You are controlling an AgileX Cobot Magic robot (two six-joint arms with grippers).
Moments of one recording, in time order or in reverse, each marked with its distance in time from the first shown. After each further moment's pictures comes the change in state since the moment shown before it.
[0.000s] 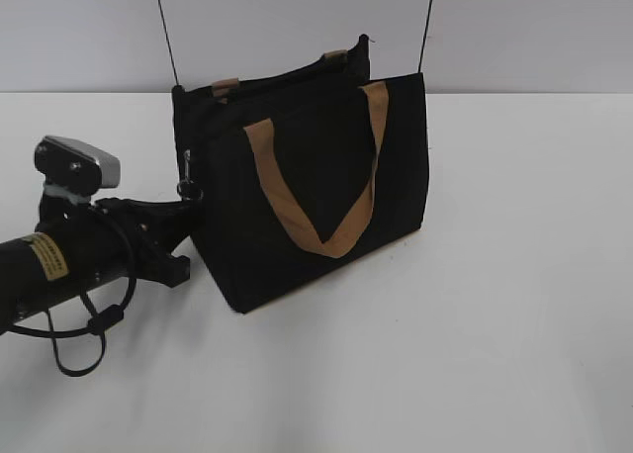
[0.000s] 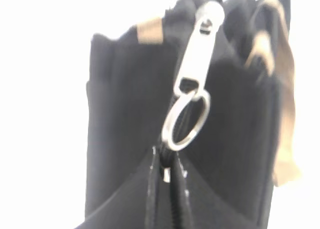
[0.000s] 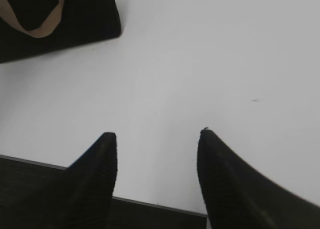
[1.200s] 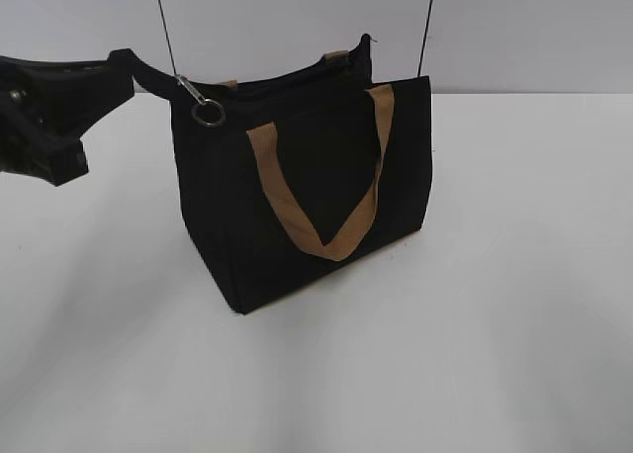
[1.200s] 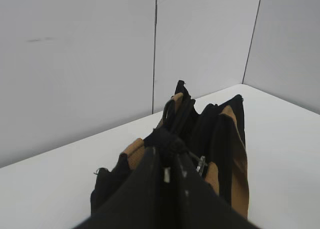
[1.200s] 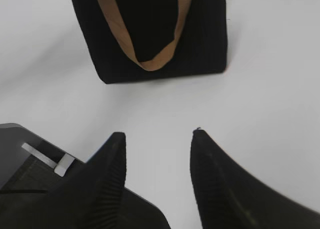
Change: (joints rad) left arm 0.000 -0.747 0.002 0.254 0.457 -0.337; right arm 0.000 0.321 -0.046 0.439 -0.144 -0.347
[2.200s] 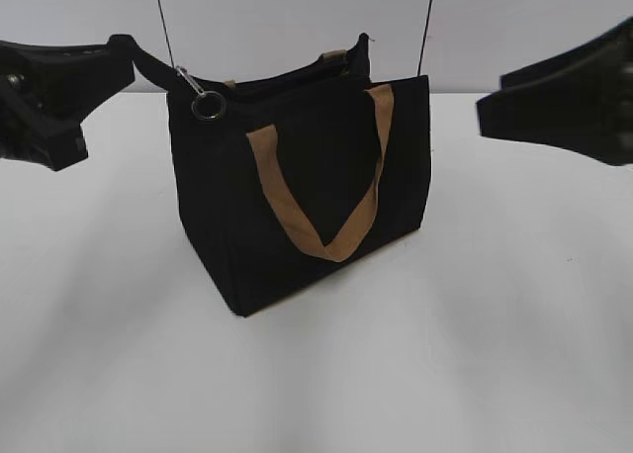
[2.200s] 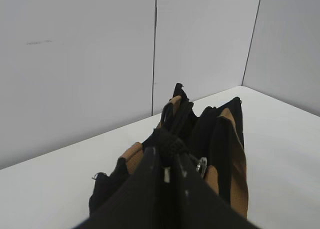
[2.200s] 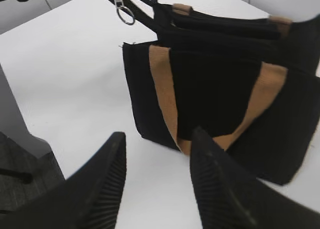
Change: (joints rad) left arm 0.000 0.000 -0.029 0.008 -0.001 -0.014; right arm 0.132 0.802 -0.270 0.497 -0.132 -0.753
